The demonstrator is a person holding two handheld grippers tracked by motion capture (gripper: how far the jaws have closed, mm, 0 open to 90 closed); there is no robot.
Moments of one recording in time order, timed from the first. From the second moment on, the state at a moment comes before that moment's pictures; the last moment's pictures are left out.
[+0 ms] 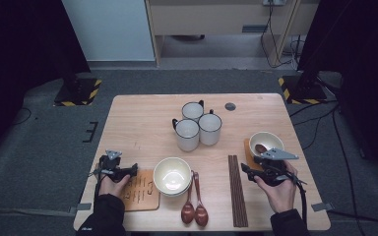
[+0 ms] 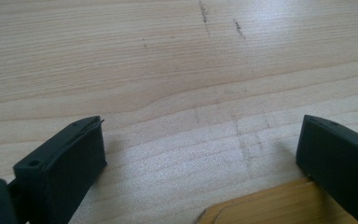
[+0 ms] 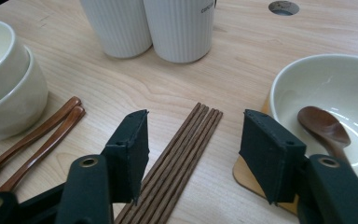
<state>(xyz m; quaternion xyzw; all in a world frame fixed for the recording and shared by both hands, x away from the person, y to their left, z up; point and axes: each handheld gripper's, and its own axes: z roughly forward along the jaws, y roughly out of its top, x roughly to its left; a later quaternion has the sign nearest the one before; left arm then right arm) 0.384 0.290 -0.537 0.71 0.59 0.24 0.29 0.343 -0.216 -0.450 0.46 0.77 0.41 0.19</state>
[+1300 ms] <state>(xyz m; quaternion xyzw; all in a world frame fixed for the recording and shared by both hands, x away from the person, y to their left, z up) 0.384 0.290 -0.537 0.71 0.59 0.24 0.29 0.326 -0.199 -0.491 0.45 0.80 0.35 0.17</state>
